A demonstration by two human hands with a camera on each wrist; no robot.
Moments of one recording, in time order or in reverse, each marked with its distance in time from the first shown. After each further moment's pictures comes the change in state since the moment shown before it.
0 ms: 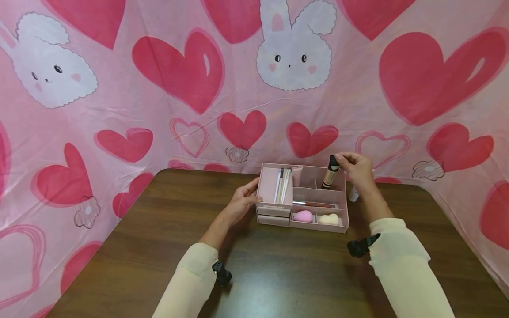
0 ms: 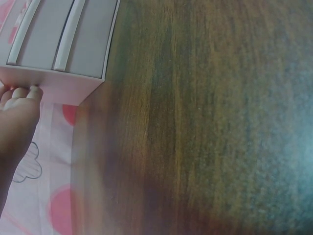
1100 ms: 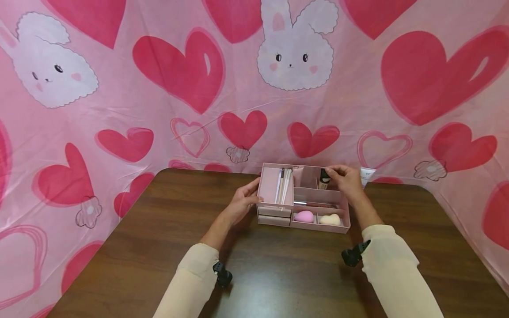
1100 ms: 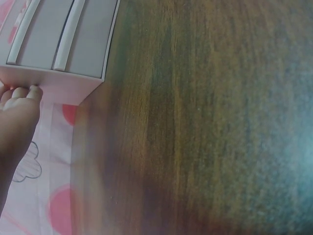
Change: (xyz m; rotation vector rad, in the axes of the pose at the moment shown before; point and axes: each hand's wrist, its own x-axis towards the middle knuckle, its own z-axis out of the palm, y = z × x) left_hand -0.001 0.002 0.001 0.036 0.005 -0.001; right_hand -0.016 0.034 0.013 -0.119 -0.078 0.057
